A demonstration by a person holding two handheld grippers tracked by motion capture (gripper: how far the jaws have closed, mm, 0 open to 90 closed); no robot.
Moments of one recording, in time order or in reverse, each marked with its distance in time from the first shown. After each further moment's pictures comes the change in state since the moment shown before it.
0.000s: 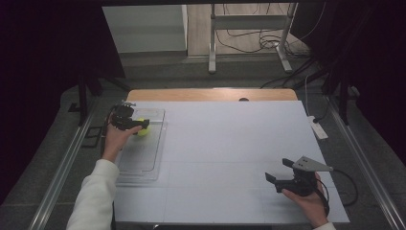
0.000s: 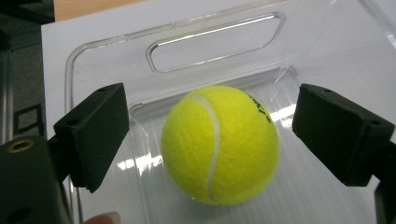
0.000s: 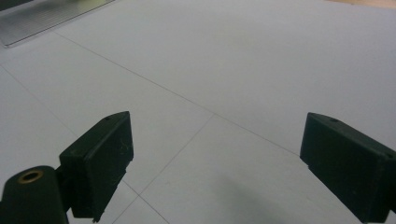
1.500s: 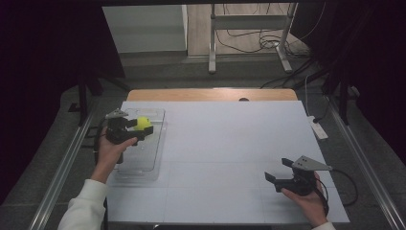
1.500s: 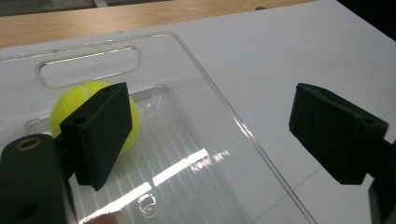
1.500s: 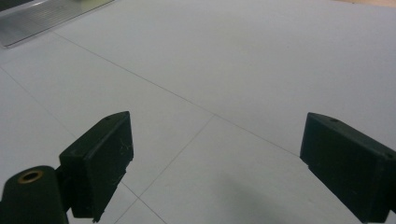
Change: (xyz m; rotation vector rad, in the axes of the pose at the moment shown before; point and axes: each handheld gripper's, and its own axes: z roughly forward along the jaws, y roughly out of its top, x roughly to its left) left arm -0.029 -0.033 -0.062 -0.206 -0.332 0.013; right arm 0.000 0.001 0.002 0.002 0.004 0.006
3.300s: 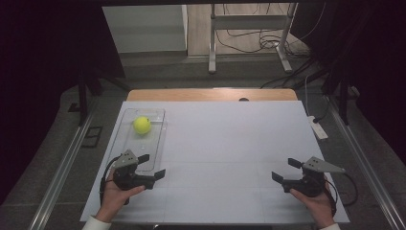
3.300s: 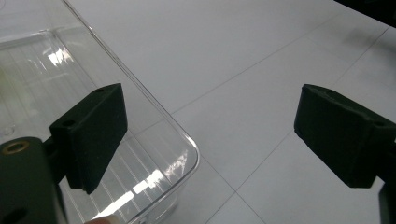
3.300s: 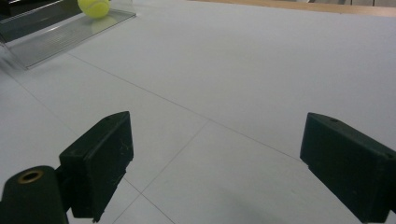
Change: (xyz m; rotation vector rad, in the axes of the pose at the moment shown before) left arm -0.081 -0.089 -0.024 -0.012 -0.127 0.144; right arm -0.011 -0.003 -0.019 -0.061 0.027 0.047
